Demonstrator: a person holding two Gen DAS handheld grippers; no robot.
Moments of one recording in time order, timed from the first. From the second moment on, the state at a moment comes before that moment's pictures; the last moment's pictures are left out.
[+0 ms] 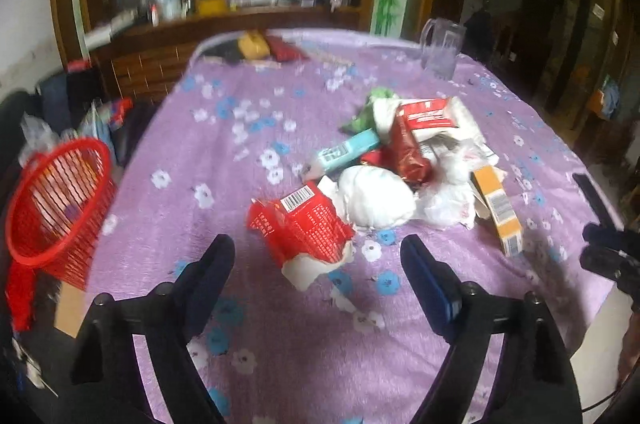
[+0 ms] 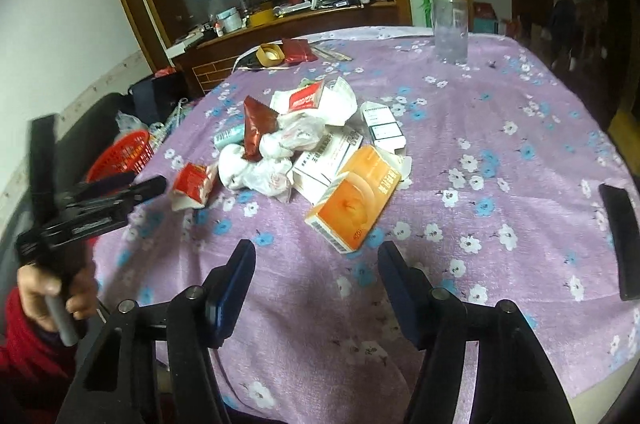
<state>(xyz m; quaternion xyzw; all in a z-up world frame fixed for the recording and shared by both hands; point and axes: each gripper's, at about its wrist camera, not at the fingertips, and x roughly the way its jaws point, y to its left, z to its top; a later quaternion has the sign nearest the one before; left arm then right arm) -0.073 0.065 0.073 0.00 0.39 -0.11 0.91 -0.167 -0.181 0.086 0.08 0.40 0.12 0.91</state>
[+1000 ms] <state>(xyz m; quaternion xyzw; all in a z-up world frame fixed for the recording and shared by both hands) 0.001 0.084 0.022 -0.08 0.48 -0.11 0.87 -0.062 -0.207 0.035 0.21 0.48 0.08 0.84</state>
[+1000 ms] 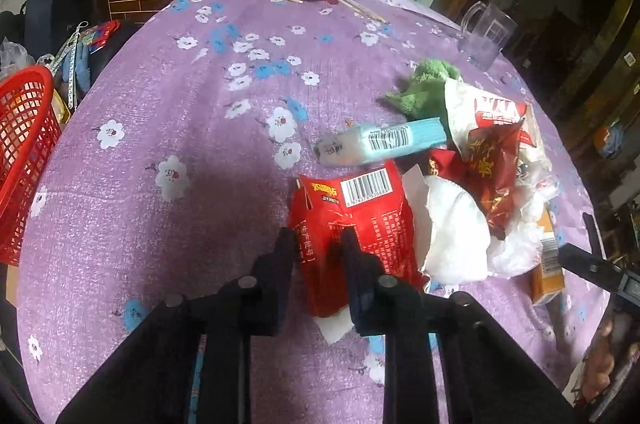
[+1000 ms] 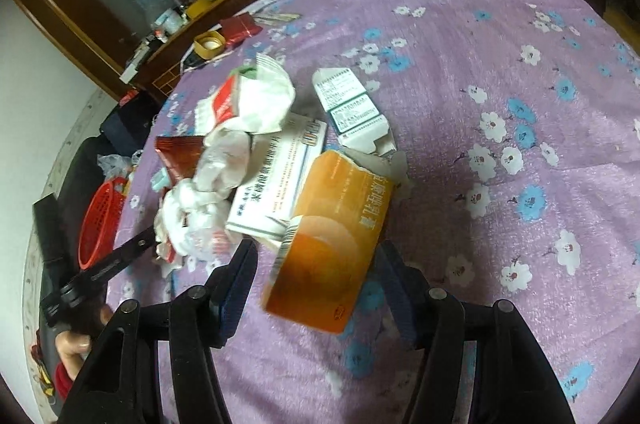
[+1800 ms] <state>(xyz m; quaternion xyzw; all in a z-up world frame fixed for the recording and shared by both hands) -0.058 0.080 0.083 -0.05 0.37 -0.11 0.92 -0.091 -0.194 0.055 0.15 0.43 0.08 0.88</state>
